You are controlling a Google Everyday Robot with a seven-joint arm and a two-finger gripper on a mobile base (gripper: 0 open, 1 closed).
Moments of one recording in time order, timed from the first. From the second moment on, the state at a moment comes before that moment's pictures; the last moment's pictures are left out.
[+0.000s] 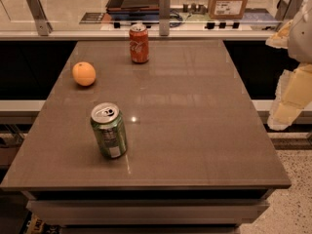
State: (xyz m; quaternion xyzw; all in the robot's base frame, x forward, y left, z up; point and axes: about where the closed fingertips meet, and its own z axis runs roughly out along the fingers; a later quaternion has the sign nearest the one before) arm 0.438 -0.214 0.985 -0.60 0.78 -0.04 0.17
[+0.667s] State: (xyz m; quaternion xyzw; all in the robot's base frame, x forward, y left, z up) arm 0.446 -0.203 0.991 -0.60 0.78 -0.04 0.20
